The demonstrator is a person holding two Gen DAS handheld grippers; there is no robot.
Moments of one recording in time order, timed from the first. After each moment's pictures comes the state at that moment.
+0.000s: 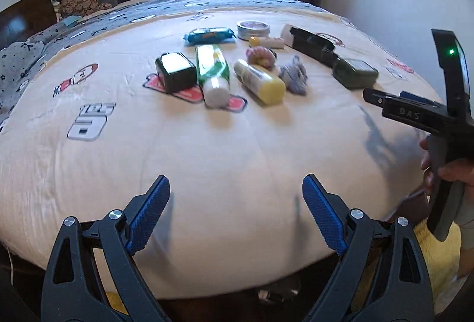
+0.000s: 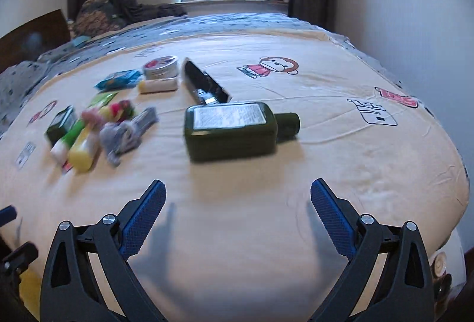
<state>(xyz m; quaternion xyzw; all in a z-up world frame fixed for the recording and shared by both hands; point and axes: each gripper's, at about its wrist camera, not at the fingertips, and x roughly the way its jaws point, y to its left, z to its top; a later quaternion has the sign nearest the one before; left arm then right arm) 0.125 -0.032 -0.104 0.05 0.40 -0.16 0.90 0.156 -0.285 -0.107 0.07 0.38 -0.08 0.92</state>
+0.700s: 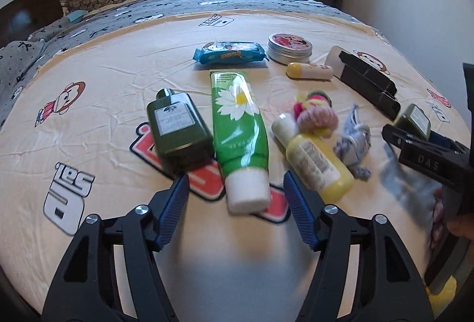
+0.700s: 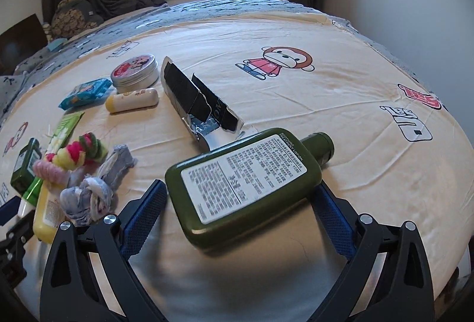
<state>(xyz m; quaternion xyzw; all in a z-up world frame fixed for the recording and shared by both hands) 0.244 -0.048 -0.114 0.04 0.42 -0.12 0.90 0.227 -0.276 -0.121 0.08 0.41 -0.12 0.90</state>
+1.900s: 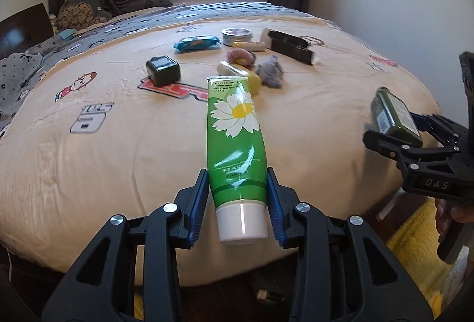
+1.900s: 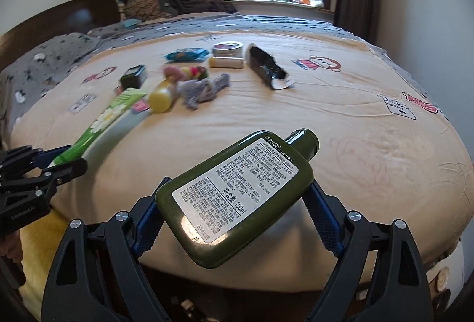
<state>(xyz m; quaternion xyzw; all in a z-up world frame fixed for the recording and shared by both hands) 0.072 -0.033 -0.104 0.07 0.37 -0.18 0.91 0.052 -0.238 -0.099 0.00 0.37 0.05 0.93</state>
